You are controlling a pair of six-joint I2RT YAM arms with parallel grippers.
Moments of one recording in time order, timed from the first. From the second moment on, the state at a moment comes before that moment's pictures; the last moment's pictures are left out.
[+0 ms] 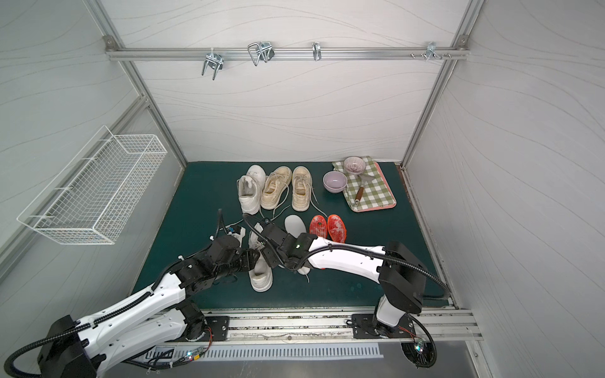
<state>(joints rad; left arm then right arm) -0.71 0.88 0.50 -0.44 -0.08 -0.72 1.19 1.63 1.18 -0.45 0.19 0.39</state>
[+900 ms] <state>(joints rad) -0.65 0.94 0.54 -0.44 -0.10 -0.66 1.21 1.77 1.28 -0.48 0.32 0.46</state>
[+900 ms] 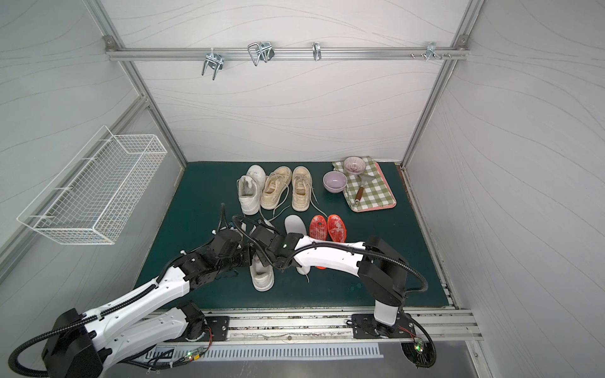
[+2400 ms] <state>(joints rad) -0.56 0.80 0.42 -0.34 0.10 -0.67 1.23 1.75 1.19 -0.46 0.21 0.34</state>
